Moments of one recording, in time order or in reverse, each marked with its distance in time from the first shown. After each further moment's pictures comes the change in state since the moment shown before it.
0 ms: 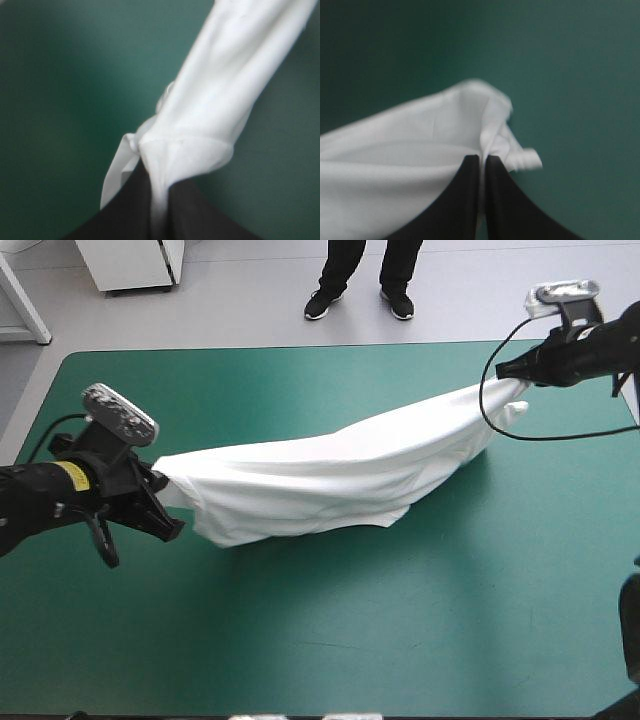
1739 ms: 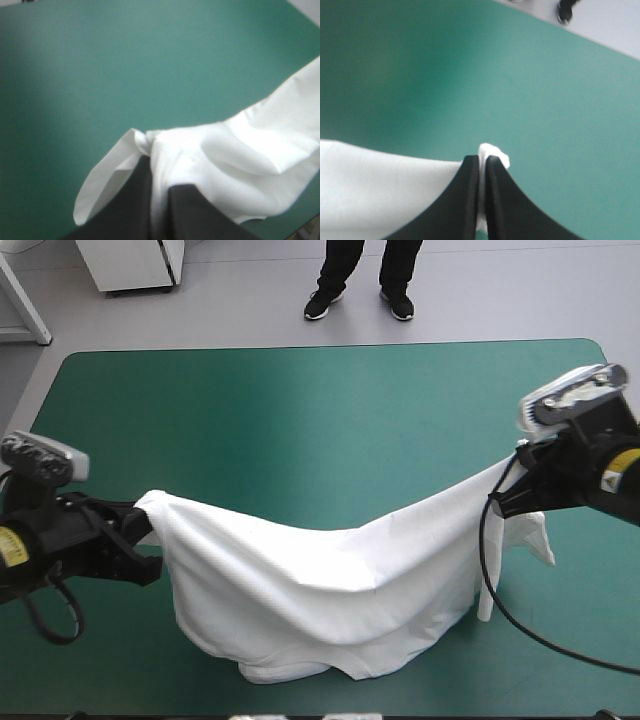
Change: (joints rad) left arm 0.000 -0.203 0.066 -0.184 0.002 -0.277; right arm 0.525 -0.620 0.360 -0.439 0.088 0.276
